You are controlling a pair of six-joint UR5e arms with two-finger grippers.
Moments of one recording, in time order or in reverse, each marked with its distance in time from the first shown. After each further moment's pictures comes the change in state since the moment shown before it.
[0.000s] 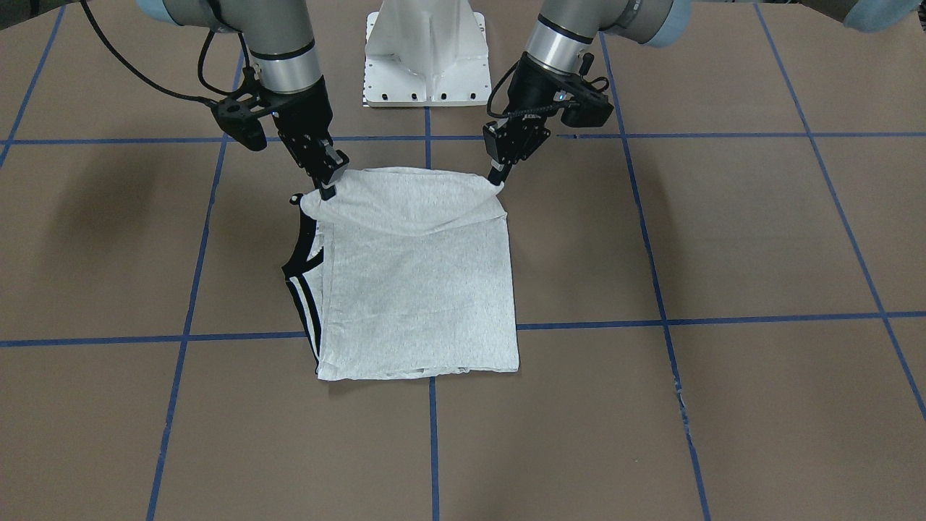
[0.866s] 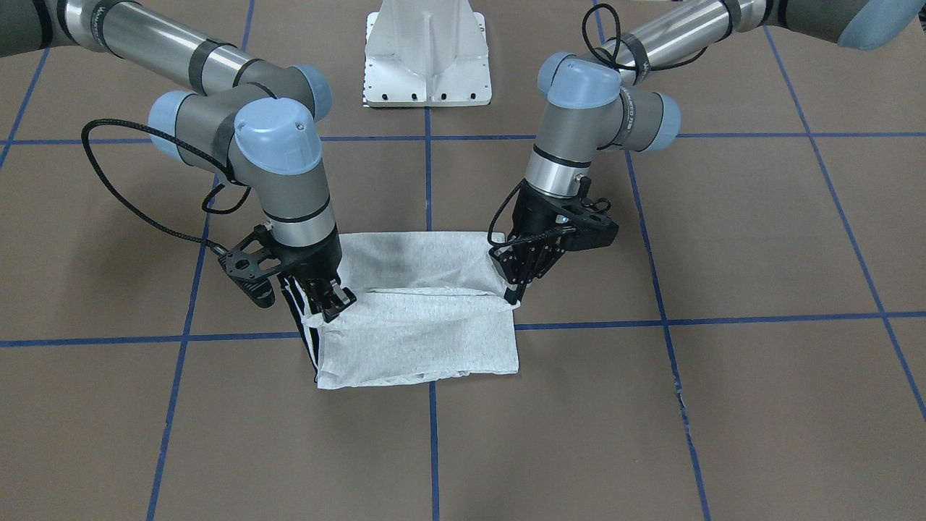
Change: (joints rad) left arm -0.066 -0.099 0.292 -0.206 0.033 0.128; right arm 0.109 0.126 -0.365 0.223 0.097 -0.077
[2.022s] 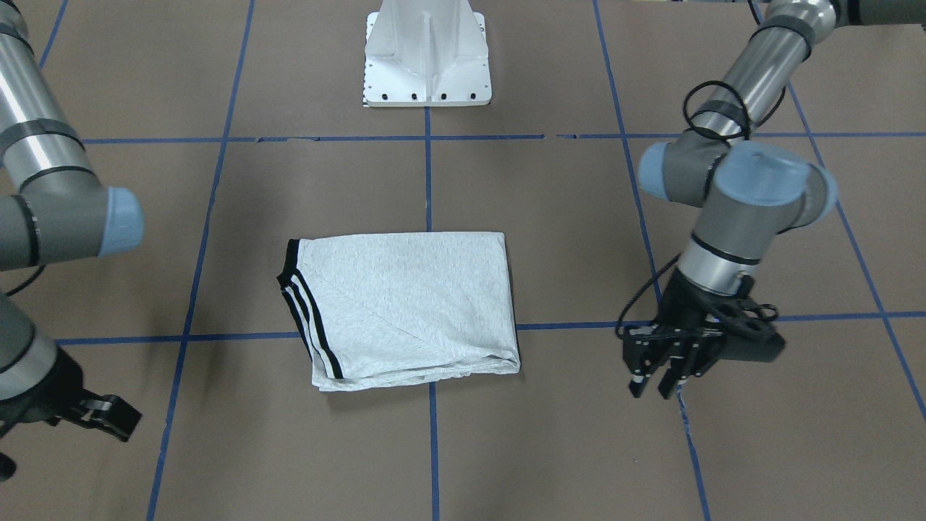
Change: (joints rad) left arm -0.392 0.059 0.194 -0.187 -0.412 0.702; right arm 0.442 -0.113 -0.256 0.117 0.305 -1.056
